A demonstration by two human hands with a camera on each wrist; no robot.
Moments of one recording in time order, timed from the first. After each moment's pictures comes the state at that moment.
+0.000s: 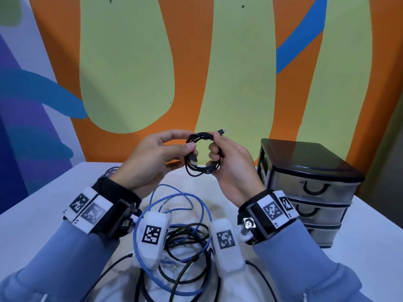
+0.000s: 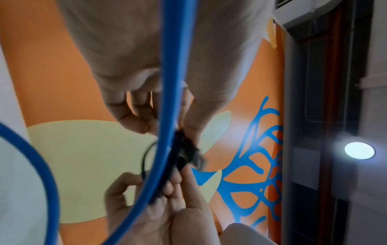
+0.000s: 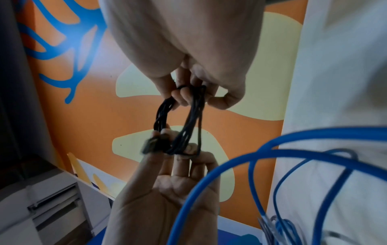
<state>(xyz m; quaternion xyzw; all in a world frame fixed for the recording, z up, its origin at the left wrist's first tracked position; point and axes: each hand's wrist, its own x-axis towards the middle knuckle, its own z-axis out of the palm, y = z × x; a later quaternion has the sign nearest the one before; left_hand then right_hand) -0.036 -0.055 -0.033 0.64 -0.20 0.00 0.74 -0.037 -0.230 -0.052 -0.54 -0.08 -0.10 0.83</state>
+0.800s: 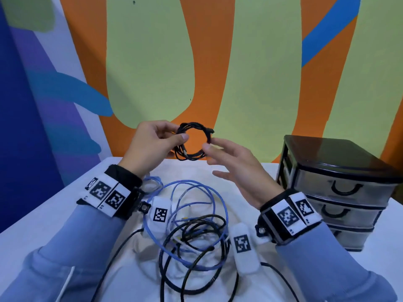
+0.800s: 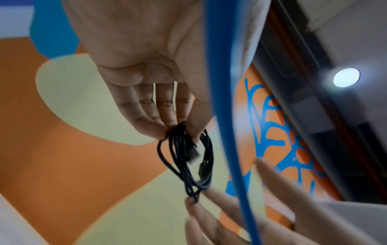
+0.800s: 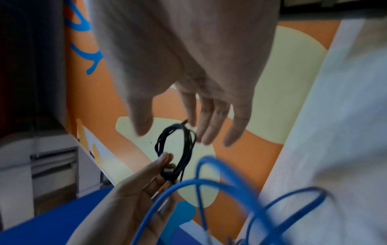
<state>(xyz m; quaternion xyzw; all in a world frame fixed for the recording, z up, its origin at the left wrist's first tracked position) -0.009 -0.010 -0.029 0.77 -0.14 0.20 0.59 -0.048 -0.220 -0.056 -0.72 -0.15 -0.04 0.68</state>
